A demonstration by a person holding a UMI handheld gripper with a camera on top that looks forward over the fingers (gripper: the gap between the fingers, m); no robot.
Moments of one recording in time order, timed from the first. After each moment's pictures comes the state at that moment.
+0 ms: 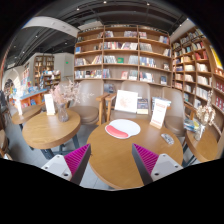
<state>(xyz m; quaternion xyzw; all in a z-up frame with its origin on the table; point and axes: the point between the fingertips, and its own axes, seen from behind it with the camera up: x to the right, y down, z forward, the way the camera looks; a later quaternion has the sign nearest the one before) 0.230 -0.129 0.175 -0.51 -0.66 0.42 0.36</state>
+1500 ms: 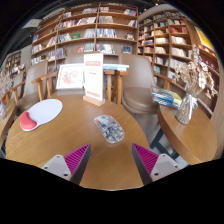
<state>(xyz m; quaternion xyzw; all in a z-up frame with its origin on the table) 0.003 0.204 -0.008 -0.65 -0.60 0.29 0.36</state>
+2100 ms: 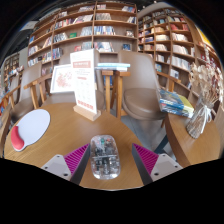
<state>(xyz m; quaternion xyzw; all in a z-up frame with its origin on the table) -0.099 0.224 -0.013 -0.66 -0.60 0.29 0.35</state>
